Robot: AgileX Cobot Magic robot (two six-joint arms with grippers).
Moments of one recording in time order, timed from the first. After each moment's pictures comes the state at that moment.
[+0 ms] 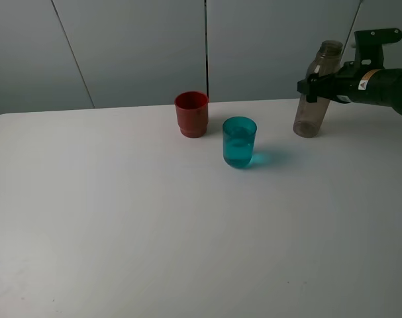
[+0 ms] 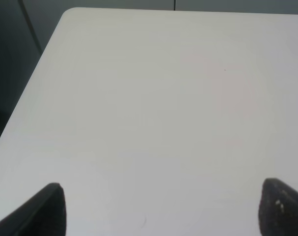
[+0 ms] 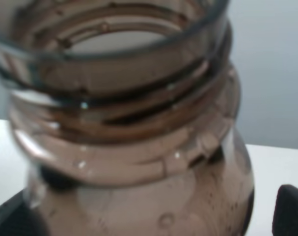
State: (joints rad) left arm 0.07 0.00 -0.52 0.09 1.12 -0.09; right arm -0.04 1.95 -0.95 -0.51 -0.47 0.41
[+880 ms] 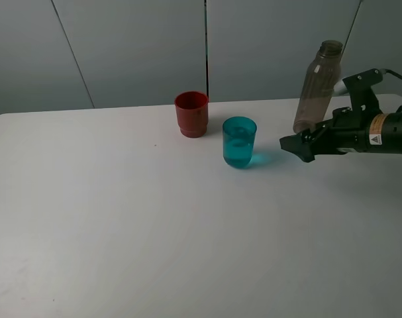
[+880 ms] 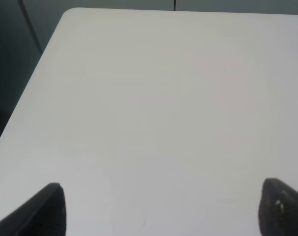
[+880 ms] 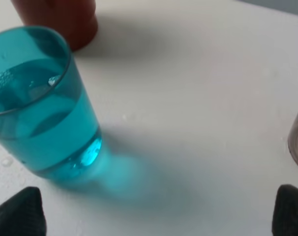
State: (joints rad) left arm 0.07 0.00 -0.52 0.09 1.12 -0.09; right arm -0.02 1.78 -0.56 -0.91 -0.64 0.54
